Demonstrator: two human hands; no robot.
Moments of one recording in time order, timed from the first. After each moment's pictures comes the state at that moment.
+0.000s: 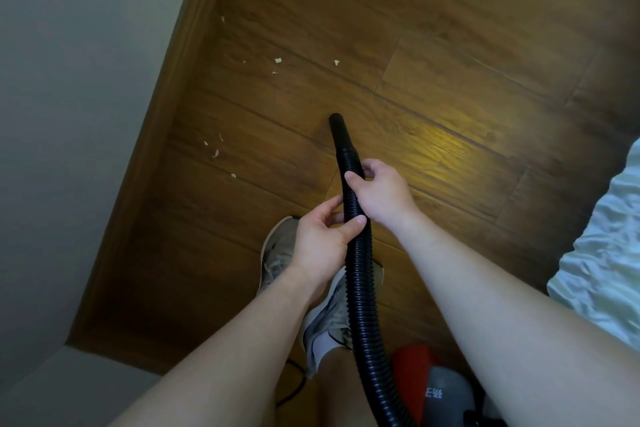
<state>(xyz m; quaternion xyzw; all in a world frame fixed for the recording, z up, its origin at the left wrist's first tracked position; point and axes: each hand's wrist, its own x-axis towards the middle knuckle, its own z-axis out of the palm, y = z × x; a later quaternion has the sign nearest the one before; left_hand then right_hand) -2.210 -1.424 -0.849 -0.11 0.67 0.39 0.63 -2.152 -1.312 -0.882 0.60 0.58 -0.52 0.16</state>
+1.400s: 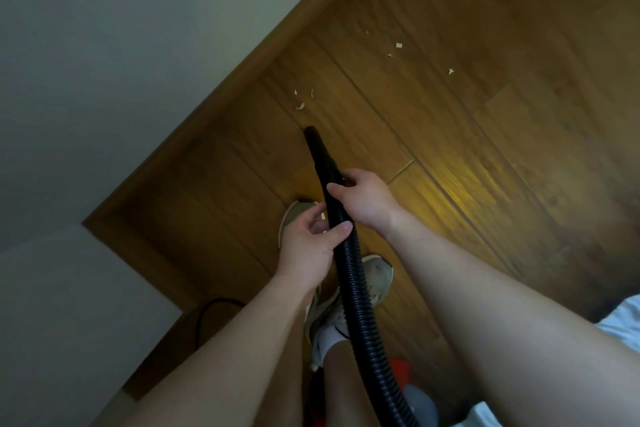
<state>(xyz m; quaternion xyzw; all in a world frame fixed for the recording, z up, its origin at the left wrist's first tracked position) -2.251 -1.547 -0.841 -0.29 0.64 0.50 0.51 -2.245 -1.419 -0.899 0.40 0.69 -0.50 0.34</state>
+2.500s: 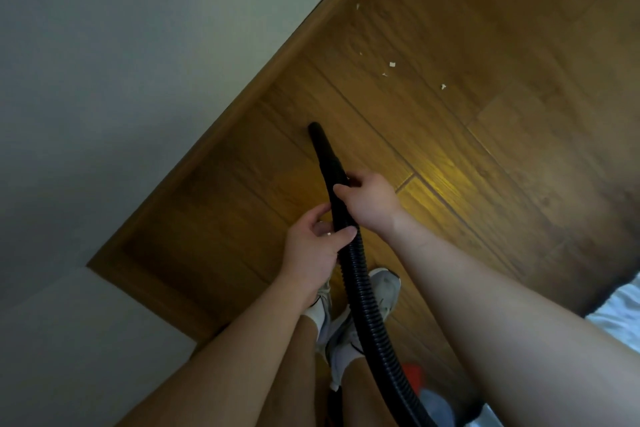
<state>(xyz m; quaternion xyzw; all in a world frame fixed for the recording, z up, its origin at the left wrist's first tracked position) -2.305 -1.542 -0.847 -0.25 0.63 0.49 0.55 -2.287 -1.411 -0.890 0.46 0.69 -0.48 0.29</state>
